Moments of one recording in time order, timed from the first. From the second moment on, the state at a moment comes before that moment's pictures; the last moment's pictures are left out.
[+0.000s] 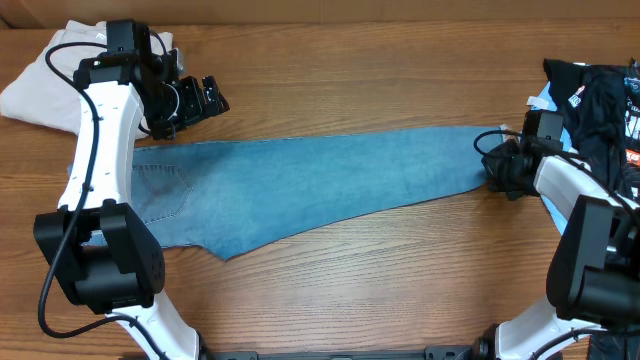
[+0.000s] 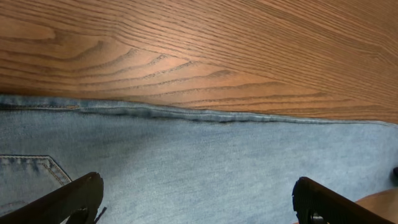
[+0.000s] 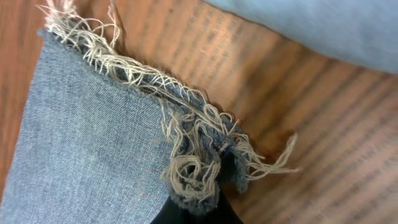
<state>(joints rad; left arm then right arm) 0.12 1.95 1.76 -1.07 0.36 -0.20 -0.24 1.84 1.02 -0.41 -0.06 0.80</state>
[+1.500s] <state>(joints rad) 0.12 1.95 1.76 -1.07 0.36 -0.20 0.18 1.59 1.12 -0.81 0.20 0.80</state>
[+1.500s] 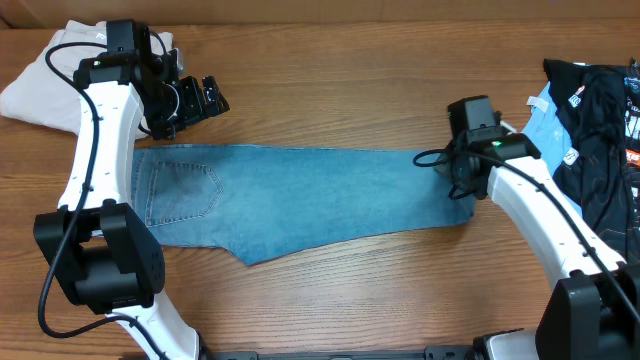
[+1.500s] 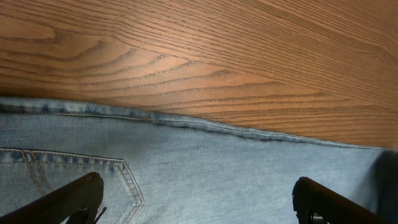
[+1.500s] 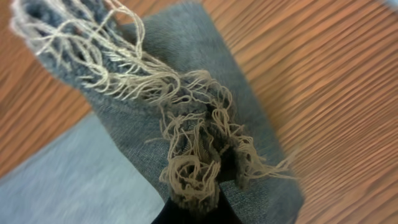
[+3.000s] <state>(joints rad) 0.12 1.95 1.76 -1.07 0.36 -0.20 0.17 1.59 1.16 -0.77 -0.21 0.72</state>
